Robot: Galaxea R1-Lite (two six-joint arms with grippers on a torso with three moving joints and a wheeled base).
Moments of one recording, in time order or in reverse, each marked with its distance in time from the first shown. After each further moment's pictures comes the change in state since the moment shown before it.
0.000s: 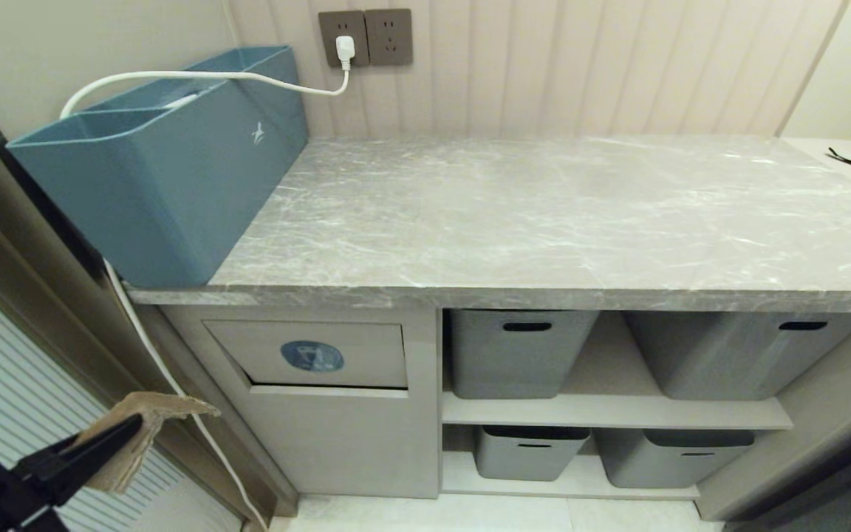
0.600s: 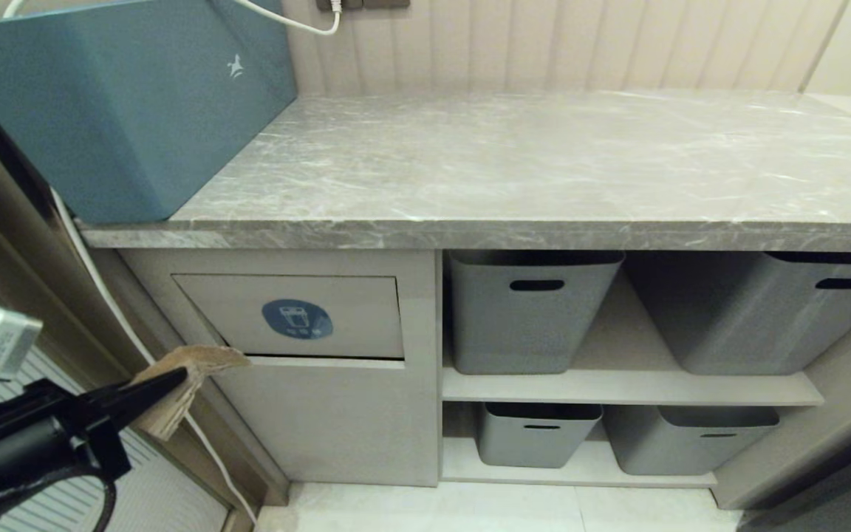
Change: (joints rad) left arm -0.001 0.259 -0.152 -0.011 -0.057 -0.056; right arm 0.000 0.001 0.000 0.000 -0.001 0.010
